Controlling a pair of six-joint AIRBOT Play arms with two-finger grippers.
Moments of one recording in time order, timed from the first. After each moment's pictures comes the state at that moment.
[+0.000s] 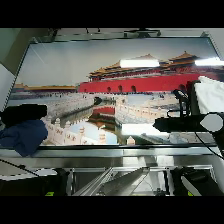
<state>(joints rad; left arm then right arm) 1.05 -1.56 1.39 1.03 -1.26 -1.27 0.19 -0.76 0.73 -1.07 1.20 1.65</state>
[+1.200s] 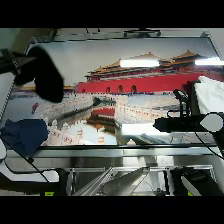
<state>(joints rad) 0.42 -1.53 1.75 0.25 -1.51 -1.19 0.19 -0.76 0.73 -1.07 1.20 1.65</state>
